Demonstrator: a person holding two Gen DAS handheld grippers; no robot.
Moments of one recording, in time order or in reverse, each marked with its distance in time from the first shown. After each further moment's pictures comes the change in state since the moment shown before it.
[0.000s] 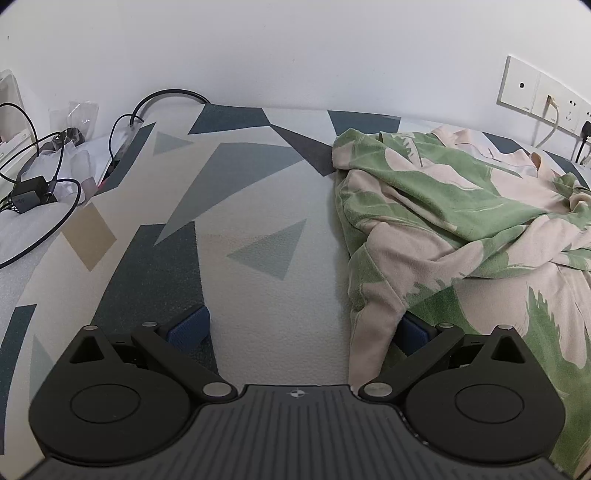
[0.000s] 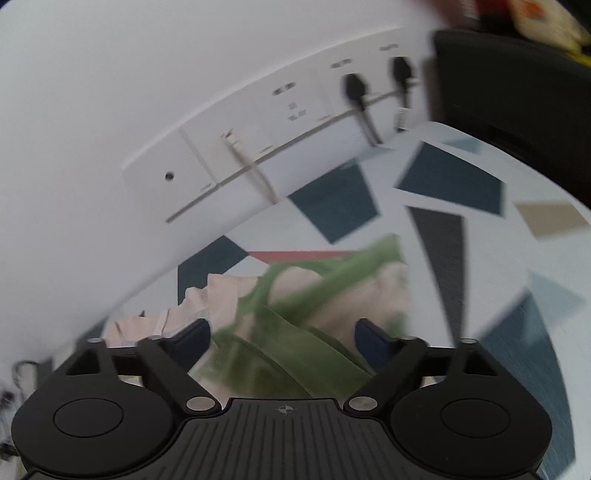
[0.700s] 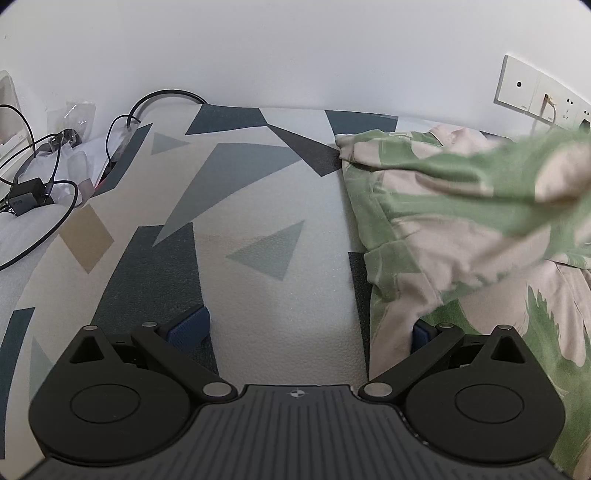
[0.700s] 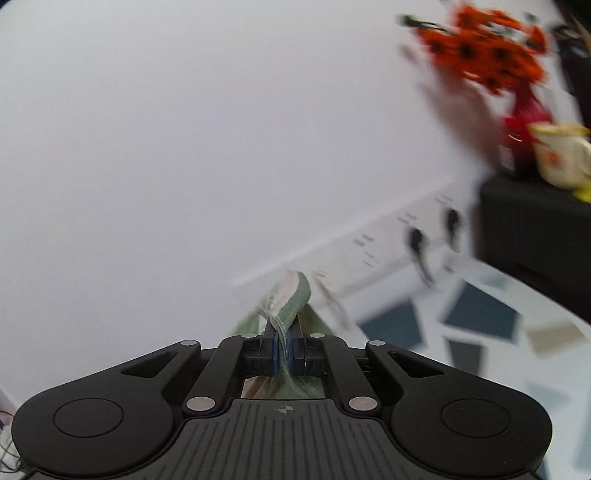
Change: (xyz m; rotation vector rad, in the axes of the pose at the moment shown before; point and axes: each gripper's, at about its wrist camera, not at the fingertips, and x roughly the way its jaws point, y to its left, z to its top) left arm 0.001 0.002 -0.001 0.010 -0.001 -0.013; right arm -0.133 -0.018 -0.029 -0.049 -0.332 0.168
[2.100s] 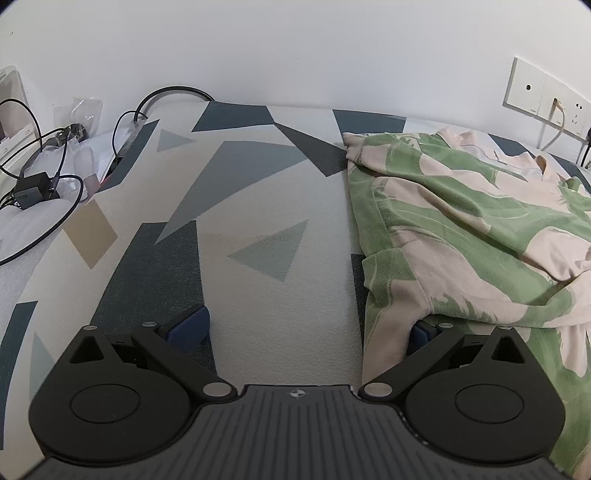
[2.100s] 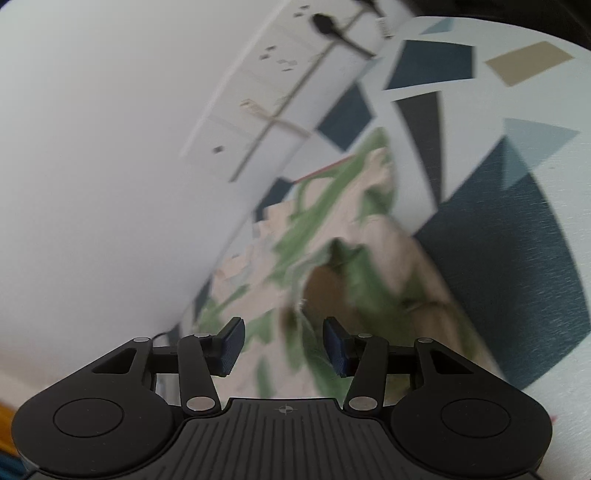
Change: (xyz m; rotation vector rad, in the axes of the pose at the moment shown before) left arm 0.001 -0.004 0.003 -0.025 0.008 0.027; right arm 0.038 -0.111 -0.042 0.462 0.442 0.218
